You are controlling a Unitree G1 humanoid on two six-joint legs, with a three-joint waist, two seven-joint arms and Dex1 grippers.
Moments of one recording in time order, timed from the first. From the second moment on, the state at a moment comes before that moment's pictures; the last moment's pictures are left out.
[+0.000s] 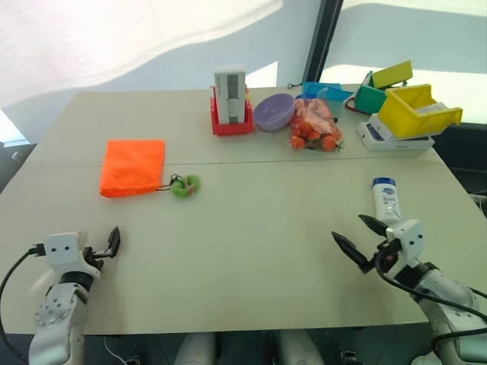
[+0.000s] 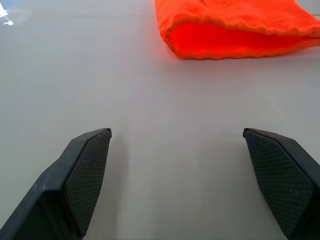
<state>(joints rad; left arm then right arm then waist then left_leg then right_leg) 0.17 0.32 0.44 -0.09 -0.32 0.15 -0.23 0.20 -0.53 -0.23 -0.27 0.41 0.15 0.71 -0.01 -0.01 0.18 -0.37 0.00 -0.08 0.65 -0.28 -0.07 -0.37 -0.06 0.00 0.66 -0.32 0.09</state>
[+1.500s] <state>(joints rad) -0.42 0.61 0.13 0.57 0.15 -0.12 -0.18 -0.08 -0.31 0.11 -0.23 0.20 0.12 0.55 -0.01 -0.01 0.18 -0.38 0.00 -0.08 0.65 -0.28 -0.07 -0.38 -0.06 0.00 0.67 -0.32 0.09</state>
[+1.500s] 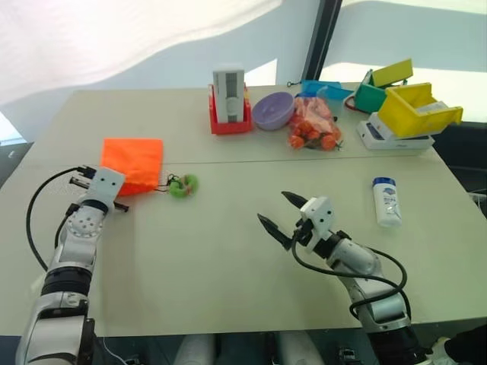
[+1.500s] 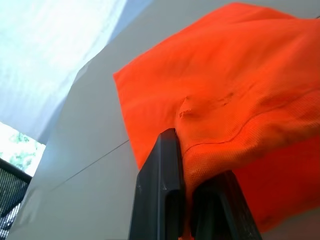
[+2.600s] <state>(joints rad) -0.10 0.54 0.03 -0.70 -0.38 0.85 -0.63 -0.06 -0.49 -0.20 -0.15 0.20 0.21 0.47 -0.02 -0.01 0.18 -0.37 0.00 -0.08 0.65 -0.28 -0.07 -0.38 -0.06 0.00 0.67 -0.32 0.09</state>
